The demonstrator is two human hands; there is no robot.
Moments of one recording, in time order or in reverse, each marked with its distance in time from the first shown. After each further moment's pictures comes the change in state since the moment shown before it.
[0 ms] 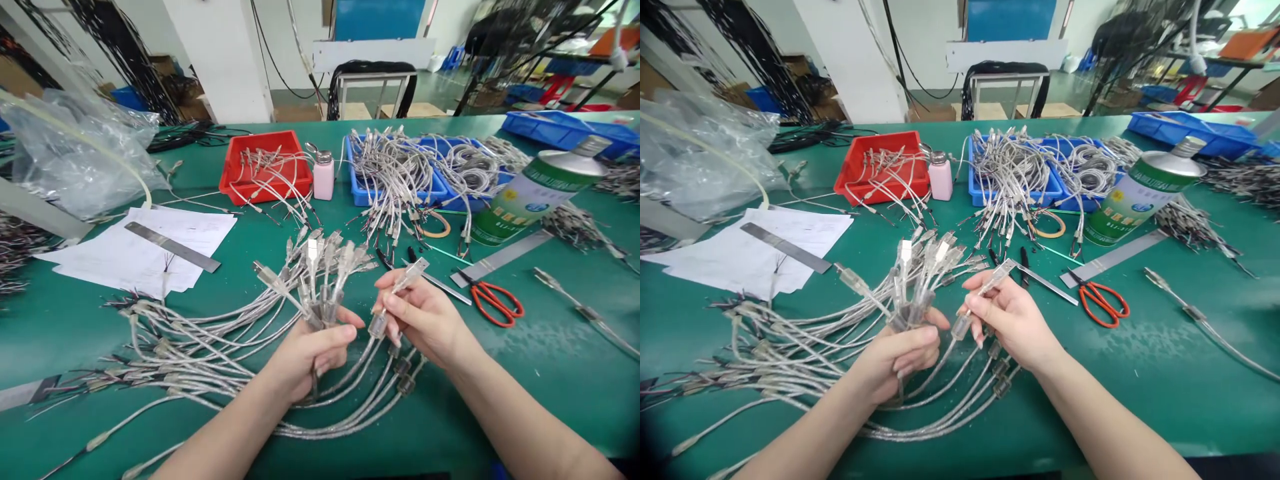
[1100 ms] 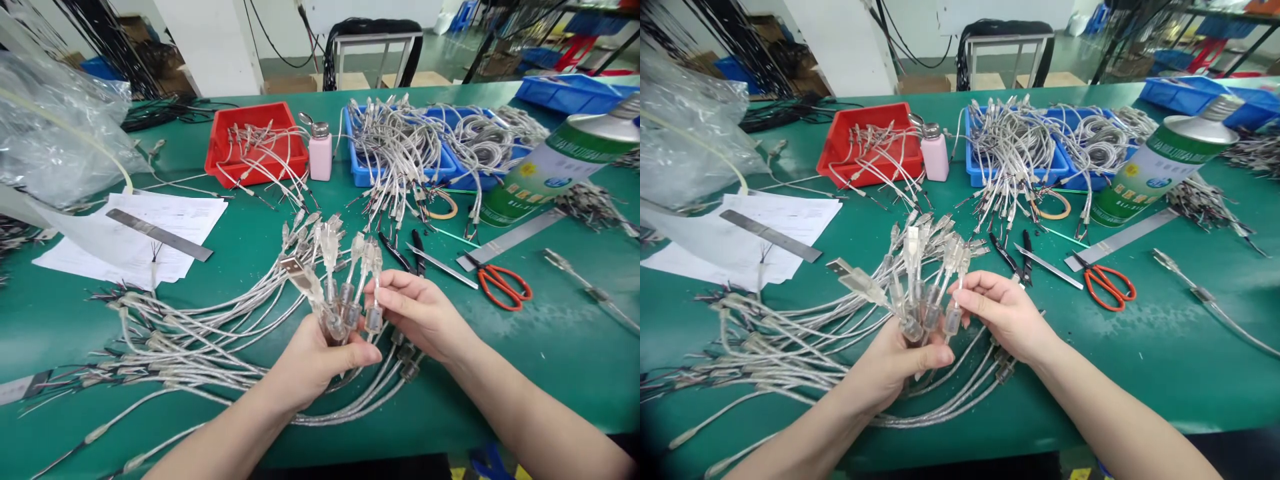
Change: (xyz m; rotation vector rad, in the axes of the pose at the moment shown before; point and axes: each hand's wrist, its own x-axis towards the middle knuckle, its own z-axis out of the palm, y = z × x) left_hand -0.008 -0.004 0.010 0.268 0.139 -0.017; right_hand 0.002 0.008 0.005 0.040 0.029 0.161
